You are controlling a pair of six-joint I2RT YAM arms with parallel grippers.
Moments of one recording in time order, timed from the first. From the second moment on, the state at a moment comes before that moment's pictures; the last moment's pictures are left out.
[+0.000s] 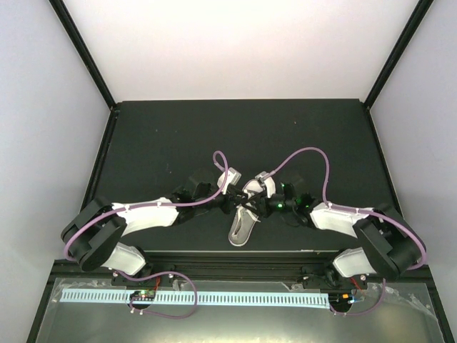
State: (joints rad) left arm -0.78 1.43 0.59 0.40 0.44 -0.37; right arm 0.61 1.38 0.45 0.35 -0.63 0.37
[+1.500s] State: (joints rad) left arm -0.60 1.56 0.61 0.33 0.69 -0.34; right arm 0.61 1.30 0.43 0.38 -0.56 0.41
